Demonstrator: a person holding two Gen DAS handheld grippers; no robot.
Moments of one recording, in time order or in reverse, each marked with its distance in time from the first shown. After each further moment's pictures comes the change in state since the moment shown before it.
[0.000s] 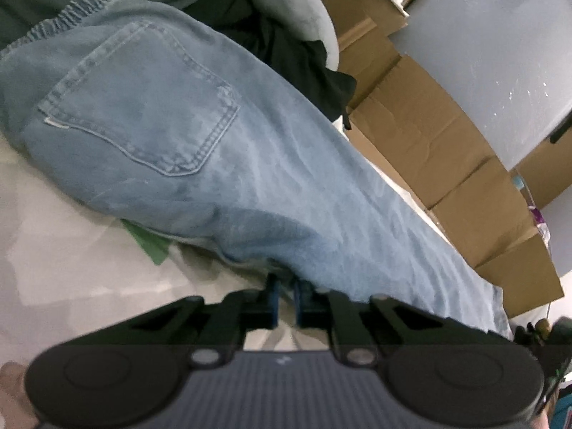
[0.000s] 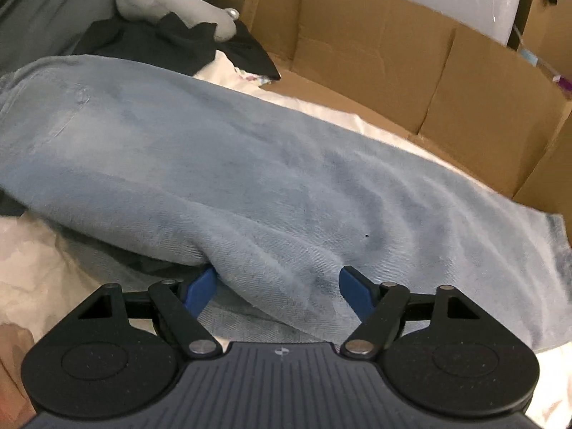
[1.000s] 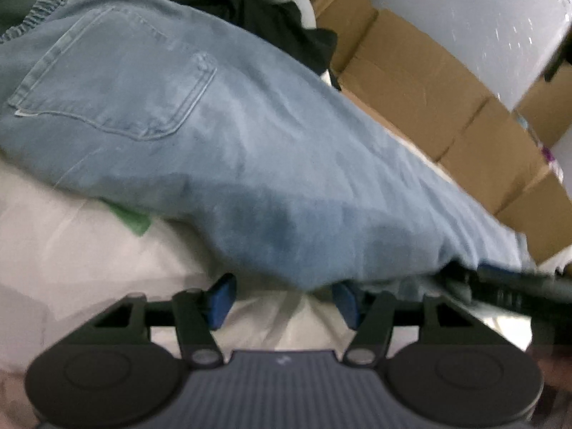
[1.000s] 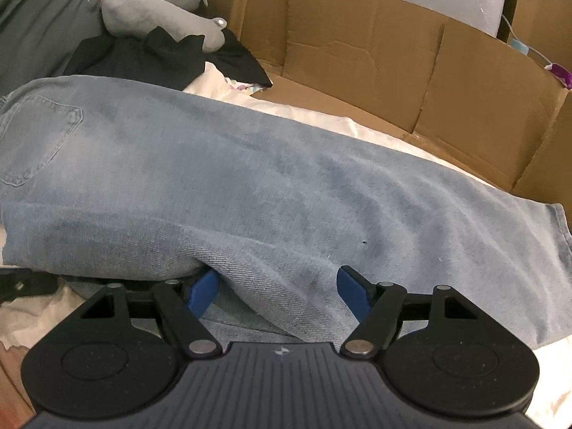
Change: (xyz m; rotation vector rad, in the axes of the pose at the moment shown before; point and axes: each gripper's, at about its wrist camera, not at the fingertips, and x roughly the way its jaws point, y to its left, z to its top) left arm 0.026 -0.003 -0.036 0.145 0.017 0.025; right arm -0.001 -0.006 0.002 0.050 -0.013 0.011
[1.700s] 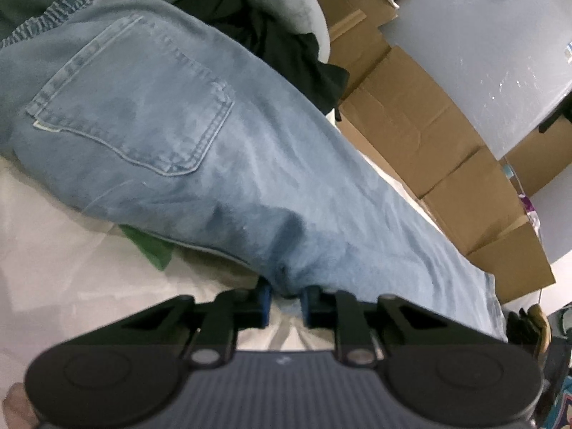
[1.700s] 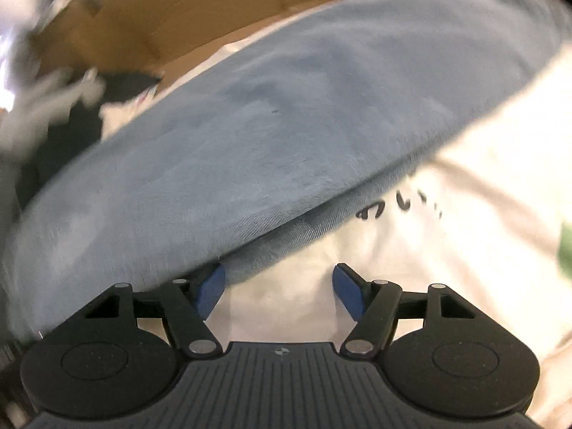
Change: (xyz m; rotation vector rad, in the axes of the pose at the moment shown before) left arm -0.024 0.024 0.027 -0.106 0.013 -0.080; right arm -0.006 -0.062 -0.063 0.806 0.169 0.131
